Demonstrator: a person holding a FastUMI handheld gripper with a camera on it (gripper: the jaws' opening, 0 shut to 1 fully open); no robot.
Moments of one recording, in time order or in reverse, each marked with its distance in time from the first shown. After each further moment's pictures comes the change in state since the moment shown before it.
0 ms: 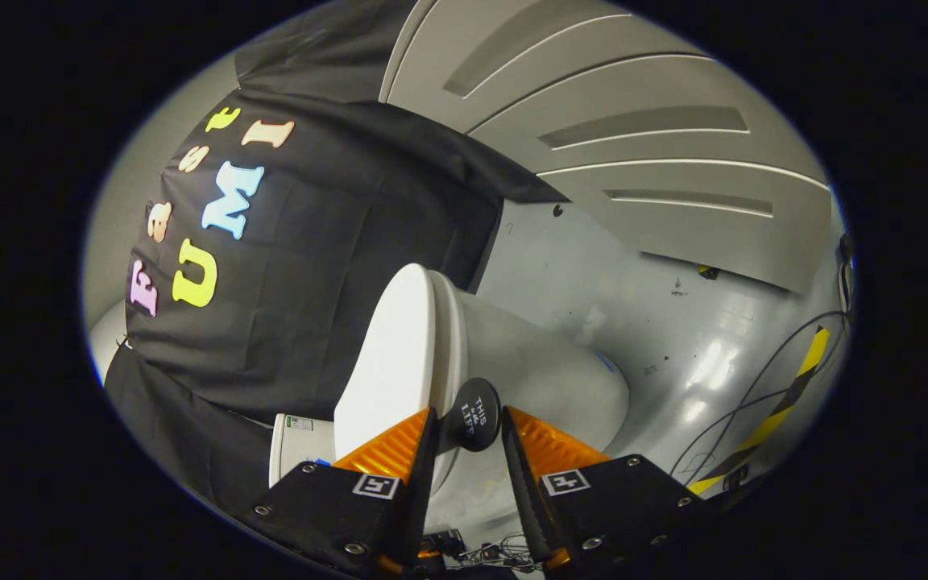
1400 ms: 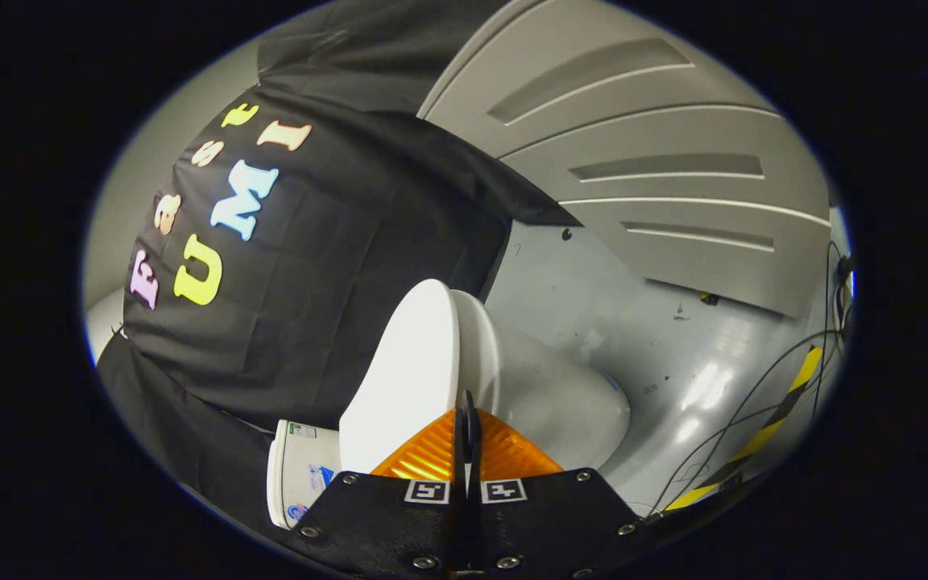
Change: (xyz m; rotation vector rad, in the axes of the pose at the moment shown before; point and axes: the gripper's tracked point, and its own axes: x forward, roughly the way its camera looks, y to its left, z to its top) arm -0.016 0.041 0.016 -0.106 -0.097 -0.043
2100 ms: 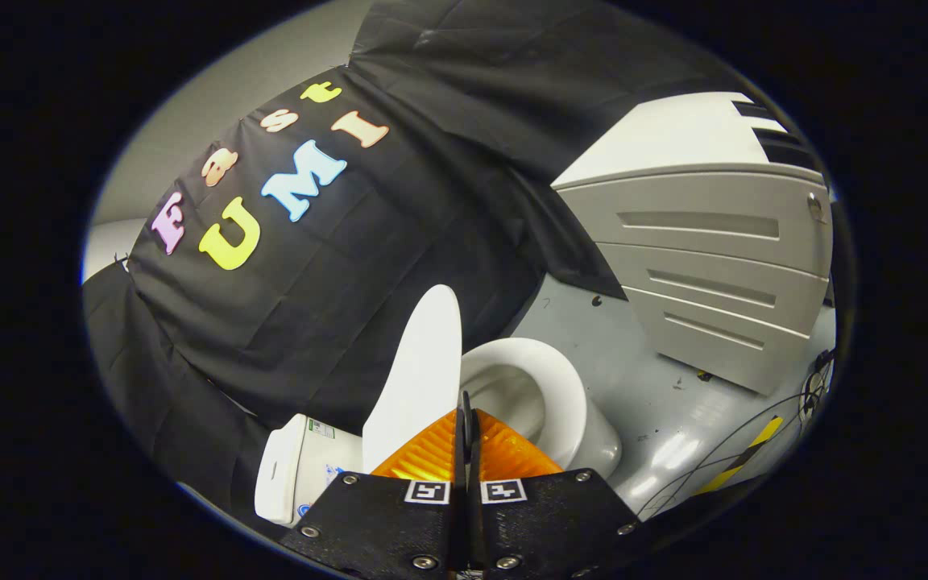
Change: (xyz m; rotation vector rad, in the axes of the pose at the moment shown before) arm -0.059 0.132 0.029 -0.255 -0.142 0.023
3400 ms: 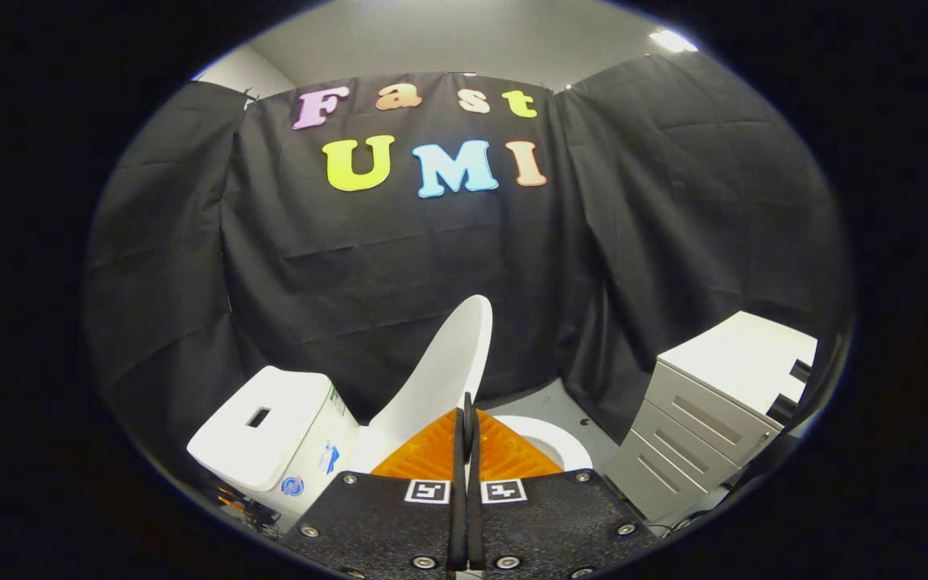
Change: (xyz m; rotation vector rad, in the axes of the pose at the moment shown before) arm -0.053 0.208 0.013 -0.675 -0.160 0.014
